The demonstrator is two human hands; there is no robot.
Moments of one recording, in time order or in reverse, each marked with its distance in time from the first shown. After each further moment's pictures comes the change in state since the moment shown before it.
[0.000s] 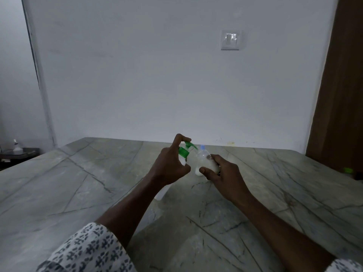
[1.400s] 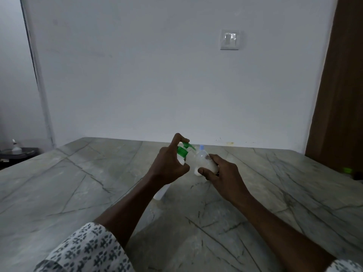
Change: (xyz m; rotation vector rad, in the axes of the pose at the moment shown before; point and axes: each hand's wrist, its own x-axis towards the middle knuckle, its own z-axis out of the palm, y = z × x) left_hand 0.002 -0.003 0.000 -0.047 0.023 0.025; right_hand 0.000 0.000 -0.001 -0.011 -0.021 -0.002
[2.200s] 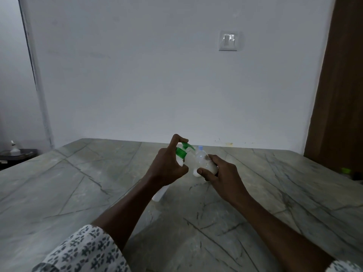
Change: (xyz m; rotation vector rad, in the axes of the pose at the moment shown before) left_hand 0.000 0.003 -0.001 0.034 -0.006 -0.015; right_hand -0.002 -0.009 -0.004 0.028 -0.013 0.014
